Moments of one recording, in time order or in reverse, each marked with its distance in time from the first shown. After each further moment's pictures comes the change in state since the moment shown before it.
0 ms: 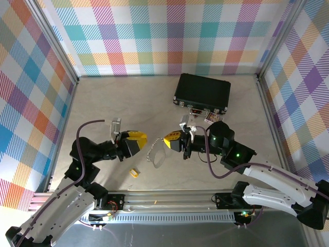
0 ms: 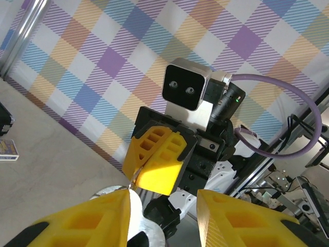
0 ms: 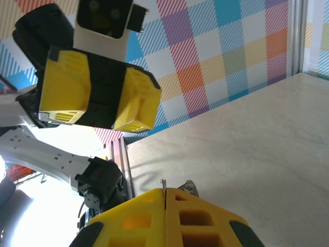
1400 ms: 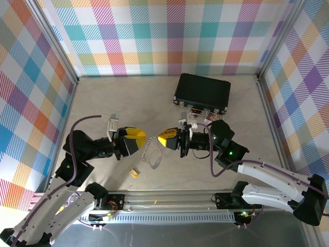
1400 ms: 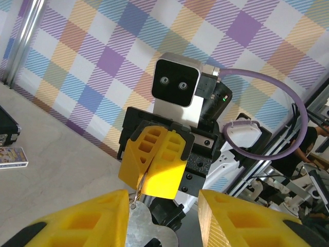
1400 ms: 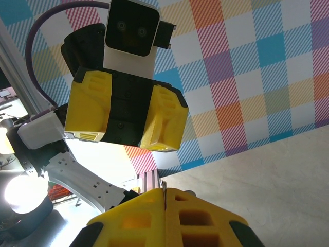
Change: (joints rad) left arm -0.025 0.032 0.198 -0.259 0.001 0.158; right arm 0.000 0.072 -0.028 0.315 -0.130 0.109
